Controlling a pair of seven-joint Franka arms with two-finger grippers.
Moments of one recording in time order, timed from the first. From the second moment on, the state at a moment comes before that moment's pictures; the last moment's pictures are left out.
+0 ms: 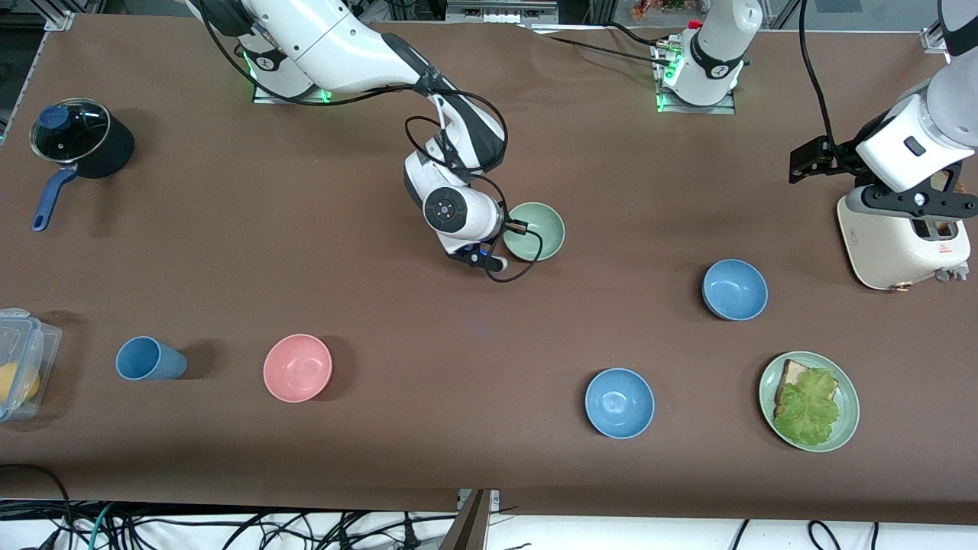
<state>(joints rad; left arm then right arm) -0.07 0.05 0.00 -1.58 0.00 1.44 0.02 0.63 0.82 0.21 -1.51 0.38 2.26 0.83</state>
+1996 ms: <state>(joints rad) 0.10 0.19 0.01 -2.00 0.06 2.13 0.11 0.08 0.35 -0.05 -1.45 0.07 1.77 0.04</state>
